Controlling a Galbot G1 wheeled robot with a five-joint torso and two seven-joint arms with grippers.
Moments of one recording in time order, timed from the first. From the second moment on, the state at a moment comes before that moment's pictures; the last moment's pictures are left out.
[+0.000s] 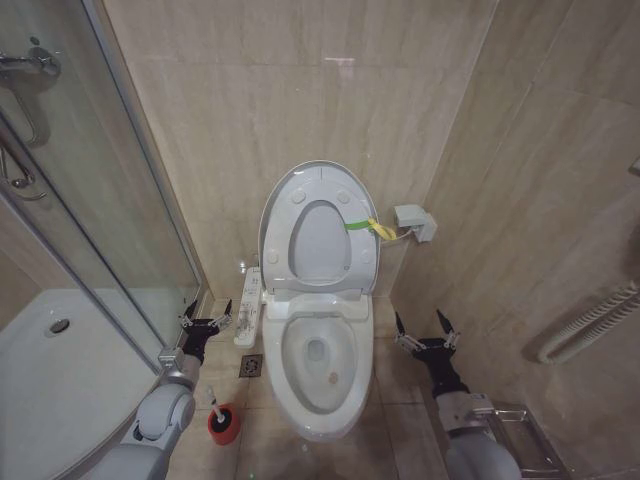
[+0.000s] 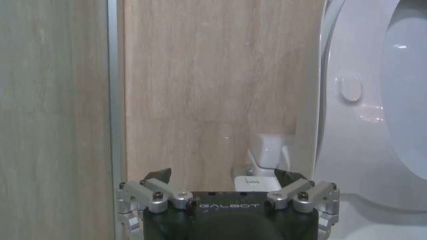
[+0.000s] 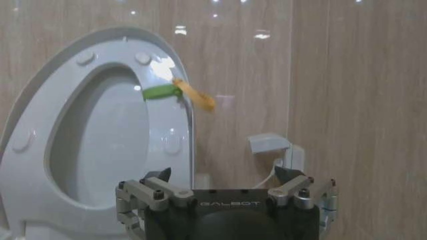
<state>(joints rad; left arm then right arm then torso) 1.12 -1.14 -0.37 -1.60 -0.45 -0.13 -0.09 -1.50 1.33 0.55 1.98 0.20 0.21 0.09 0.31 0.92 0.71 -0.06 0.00</state>
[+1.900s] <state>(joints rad) 1.12 -1.14 -0.37 -1.60 -0.45 -0.13 -0.09 -1.46 1.30 0.57 1.94 0.19 0.22 0.07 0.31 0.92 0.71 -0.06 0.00</state>
